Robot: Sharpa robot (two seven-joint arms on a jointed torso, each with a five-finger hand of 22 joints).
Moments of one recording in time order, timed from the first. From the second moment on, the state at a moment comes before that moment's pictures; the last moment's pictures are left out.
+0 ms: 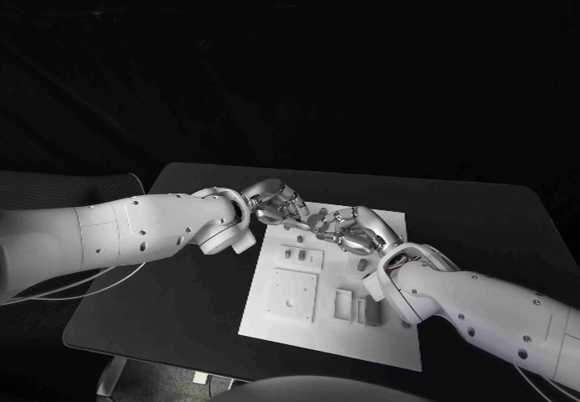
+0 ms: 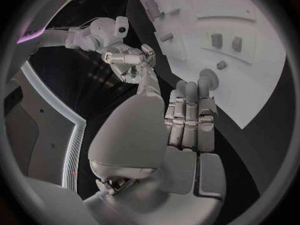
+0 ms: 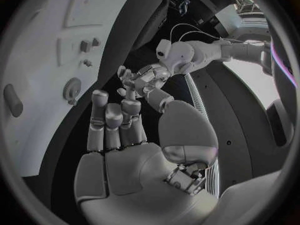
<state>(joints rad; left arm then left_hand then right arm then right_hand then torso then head) 1.23 -0.84 -0.22 1.41 -0.72 -0.26 0.15 1.55 -0.11 -0.23 0.29 0.05 0.84 0.18 0.30 0.48 1.08 0.09 0.42 0.37 0.91 0.03 0.85 0.71 0.04 1.08 -0.07 0.07 1.24 1.06 -0.52 -0.13 1.39 -0.85 -0.56 0.17 1.04 -0.04 0.70 -0.29 0.17 1.01 0.10 0.20 0.66 1.13 -0.01 1.25 0.83 1.09 -0.10 1.52 0.87 0.25 1.03 0.01 0.96 1.31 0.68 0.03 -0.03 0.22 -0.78</state>
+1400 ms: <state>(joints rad) 1.23 -0.83 -0.22 1.41 -0.72 -0.26 0.15 1.58 -0.11 -0.23 0.29 0.05 0.84 0.18 0.30 0.48 1.08 0.09 0.43 0.37 0.91 0.03 0.85 0.71 0.03 1.08 -0.07 0.07 1.24 1.05 -0.51 -0.13 1.40 -0.87 -0.56 0.18 1.03 -0.05 0.70 -0.29 0.17 1.01 0.10 0.20 0.66 1.13 -0.01 1.25 0.84 1.09 -0.10 1.52 0.87 0.25 1.03 0.01 0.96 1.31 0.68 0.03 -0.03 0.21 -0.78</state>
